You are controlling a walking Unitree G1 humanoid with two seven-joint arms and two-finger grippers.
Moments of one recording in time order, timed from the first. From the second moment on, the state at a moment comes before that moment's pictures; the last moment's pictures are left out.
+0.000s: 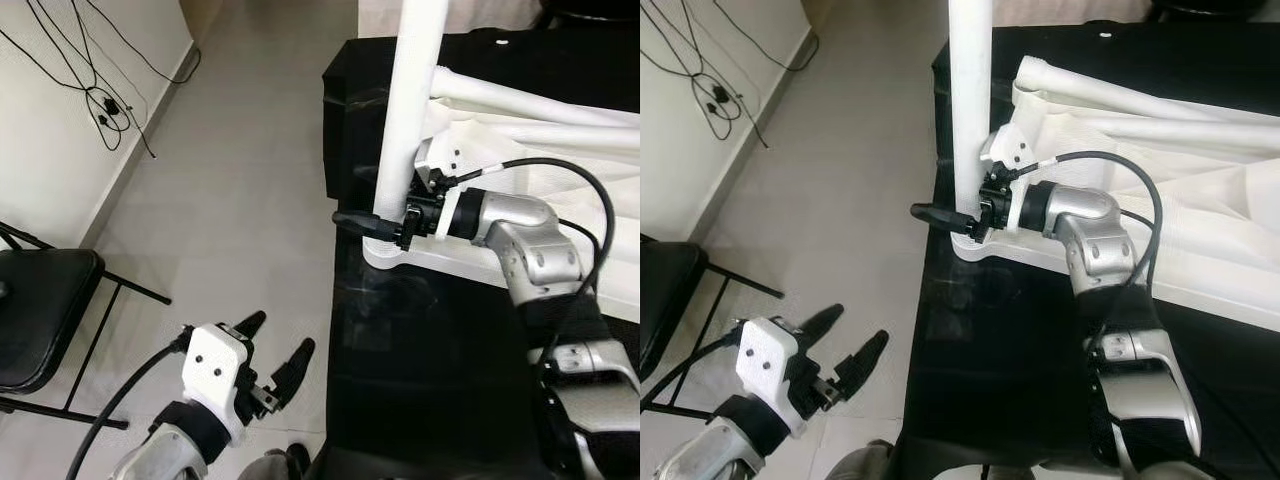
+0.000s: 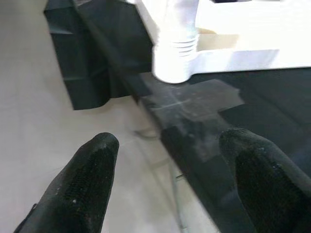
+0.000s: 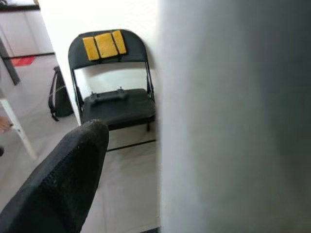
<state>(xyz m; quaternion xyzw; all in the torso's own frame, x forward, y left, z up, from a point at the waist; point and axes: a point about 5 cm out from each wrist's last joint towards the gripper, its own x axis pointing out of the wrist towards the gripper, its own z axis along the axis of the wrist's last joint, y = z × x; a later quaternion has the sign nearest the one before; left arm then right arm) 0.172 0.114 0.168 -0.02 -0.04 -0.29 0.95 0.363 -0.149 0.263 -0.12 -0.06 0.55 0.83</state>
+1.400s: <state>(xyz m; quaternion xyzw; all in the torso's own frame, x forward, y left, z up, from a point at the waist) 0.173 0.121 0.172 0.01 -0.09 -0.26 0.96 0.291 -0.144 0.215 -0.10 -0.06 0.18 0.98</state>
